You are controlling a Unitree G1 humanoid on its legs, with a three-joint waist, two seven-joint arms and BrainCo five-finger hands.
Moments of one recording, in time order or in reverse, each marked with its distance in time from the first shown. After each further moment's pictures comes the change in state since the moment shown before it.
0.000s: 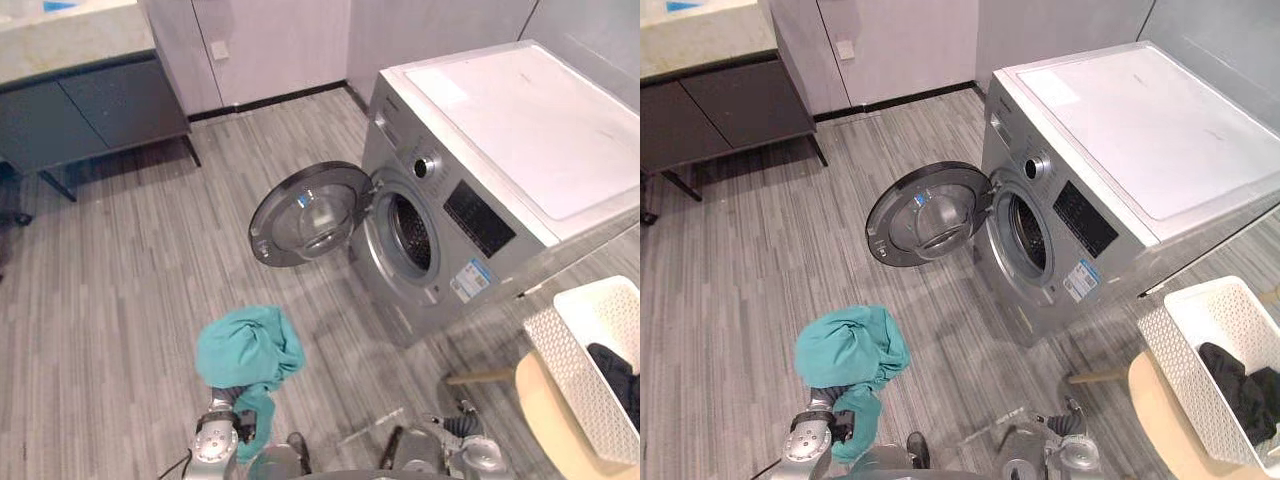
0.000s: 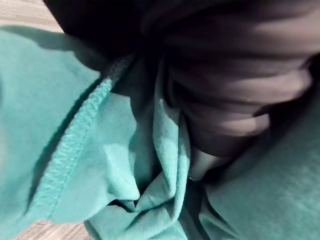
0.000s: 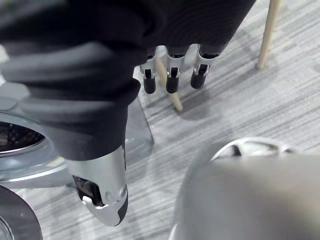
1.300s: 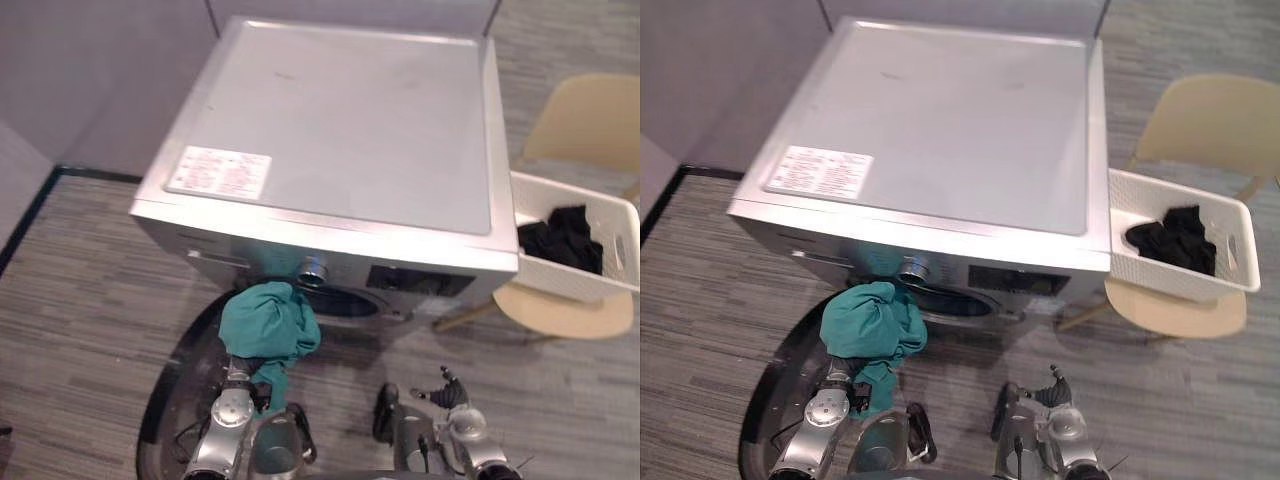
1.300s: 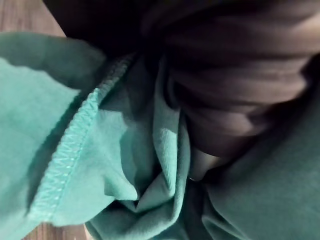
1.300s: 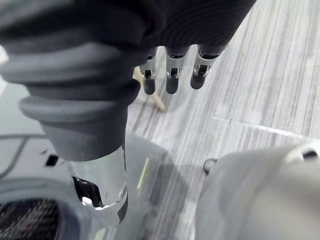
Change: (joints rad) left arm -0.170 -0.005 0.011 0.094 0.030 -0.001 0.029; right arm -0.164 -0.065 0.131 0.019 0.000 -0.011 -0.060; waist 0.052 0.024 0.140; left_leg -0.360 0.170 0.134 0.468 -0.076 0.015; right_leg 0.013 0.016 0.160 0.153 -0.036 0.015
